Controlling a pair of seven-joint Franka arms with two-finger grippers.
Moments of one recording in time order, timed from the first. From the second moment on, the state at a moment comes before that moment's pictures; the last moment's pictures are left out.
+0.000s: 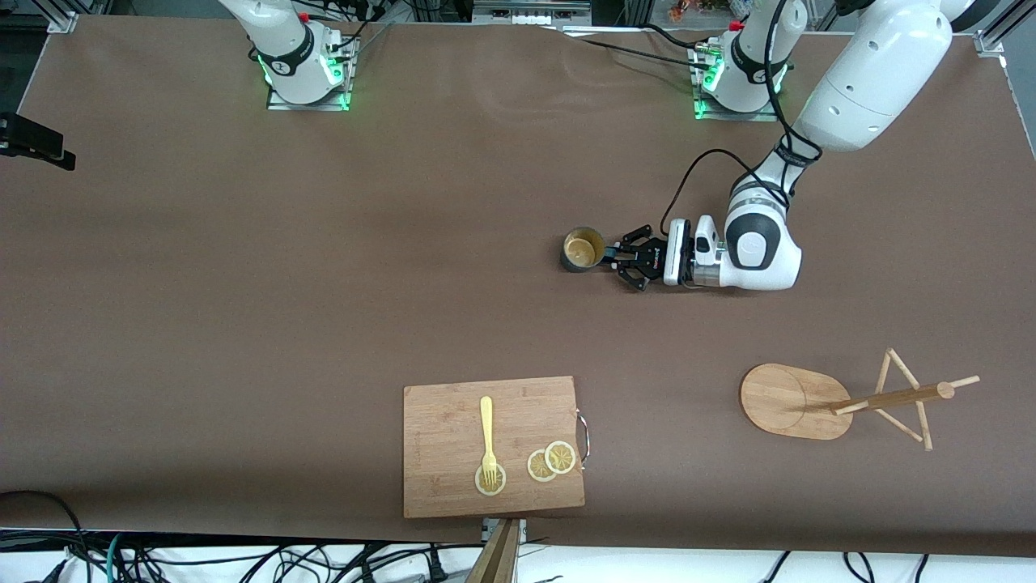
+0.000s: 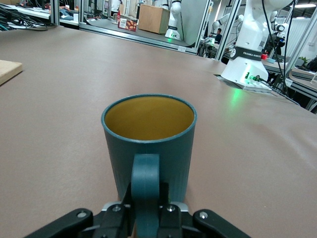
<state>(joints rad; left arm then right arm) 0.08 0.69 -0.31 -2.08 -1.30 2.07 2.45 -0.17 0.09 0.05 -1.40 -0.04 1.32 -0.16</state>
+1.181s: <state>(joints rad) 0.79 0.38 -0.29 -2.13 -0.87 1.58 1.71 -0.09 0.09 0.01 -1.40 -0.04 1.31 -0.13</state>
